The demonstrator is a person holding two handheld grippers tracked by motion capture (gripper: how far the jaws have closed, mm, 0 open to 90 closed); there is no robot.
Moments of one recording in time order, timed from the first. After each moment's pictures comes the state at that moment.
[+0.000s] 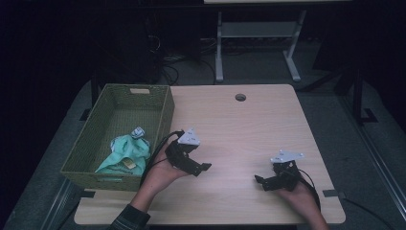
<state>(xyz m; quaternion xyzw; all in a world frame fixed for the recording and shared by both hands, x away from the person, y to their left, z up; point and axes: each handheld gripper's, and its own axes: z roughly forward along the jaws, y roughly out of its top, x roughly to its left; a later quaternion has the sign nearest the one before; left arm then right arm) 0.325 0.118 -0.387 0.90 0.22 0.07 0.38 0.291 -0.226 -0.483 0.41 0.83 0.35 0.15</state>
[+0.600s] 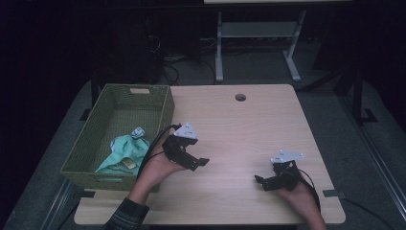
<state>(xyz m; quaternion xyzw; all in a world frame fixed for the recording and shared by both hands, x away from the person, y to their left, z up) 0.335 0.125 -0.374 0.90 0.21 0.06 0.39 0.291 -0.226 -0.483 0.41 0.83 0.35 0.15</state>
